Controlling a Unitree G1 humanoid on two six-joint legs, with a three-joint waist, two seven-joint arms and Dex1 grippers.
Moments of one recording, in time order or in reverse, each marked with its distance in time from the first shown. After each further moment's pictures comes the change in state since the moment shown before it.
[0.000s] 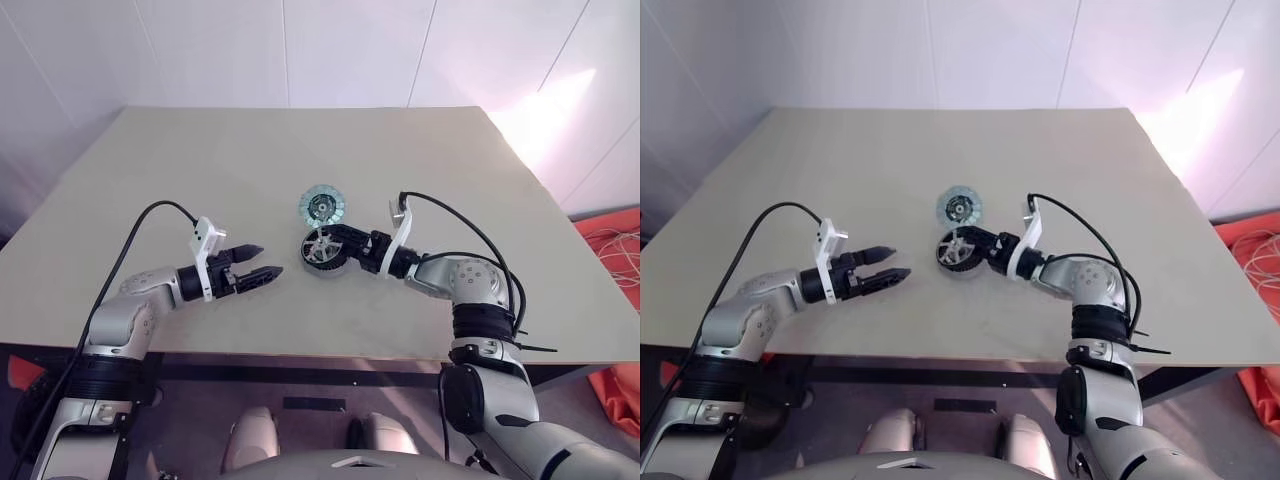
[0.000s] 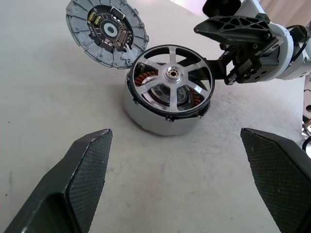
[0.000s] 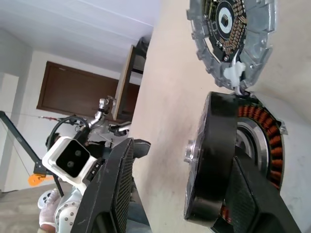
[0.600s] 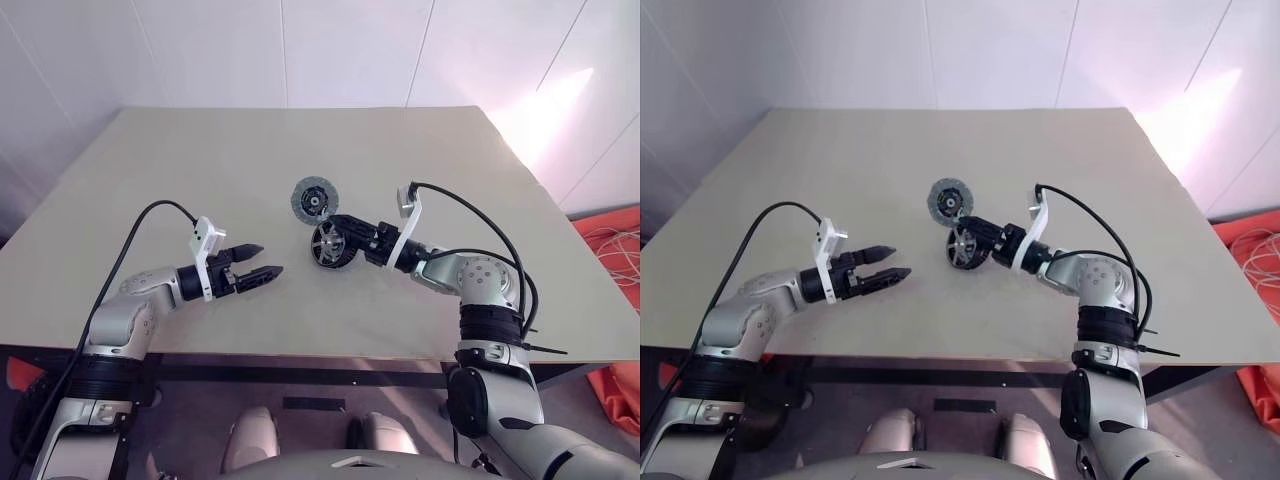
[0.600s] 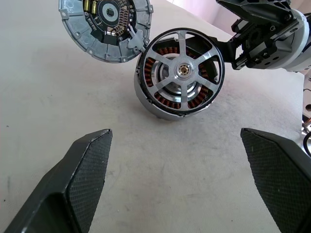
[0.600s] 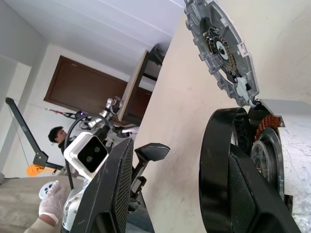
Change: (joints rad) left arm 0.000 0.000 0.000 0.001 0.001 -0.009 -0.001; right arm 0.019 -0.017 0.017 -0.084 0.016 -0.021 0.060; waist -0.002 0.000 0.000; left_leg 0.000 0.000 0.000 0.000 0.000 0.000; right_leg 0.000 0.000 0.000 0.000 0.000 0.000
